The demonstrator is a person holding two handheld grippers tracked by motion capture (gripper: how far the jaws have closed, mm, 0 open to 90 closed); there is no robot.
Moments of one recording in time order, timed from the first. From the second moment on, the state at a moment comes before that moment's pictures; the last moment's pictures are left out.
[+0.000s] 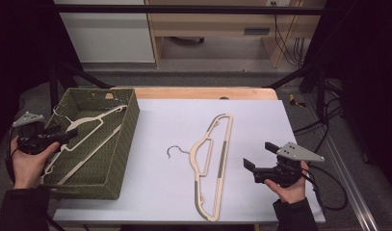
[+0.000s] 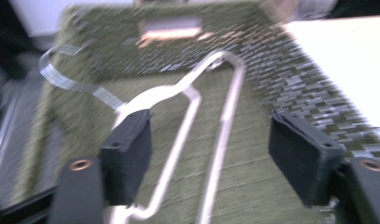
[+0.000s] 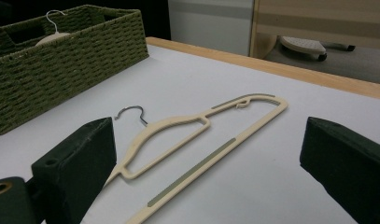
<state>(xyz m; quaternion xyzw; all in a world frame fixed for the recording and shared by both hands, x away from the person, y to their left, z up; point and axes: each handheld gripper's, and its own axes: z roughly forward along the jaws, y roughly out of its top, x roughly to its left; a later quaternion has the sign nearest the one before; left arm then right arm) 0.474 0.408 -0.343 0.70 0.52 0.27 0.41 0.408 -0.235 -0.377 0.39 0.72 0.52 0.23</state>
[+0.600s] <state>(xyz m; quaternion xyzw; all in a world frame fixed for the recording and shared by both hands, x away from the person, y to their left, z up) 0.424 0.272 -0.334 0.73 0.36 0.26 0.52 0.407 -0.214 -0.379 0.38 0.73 0.52 0.22</state>
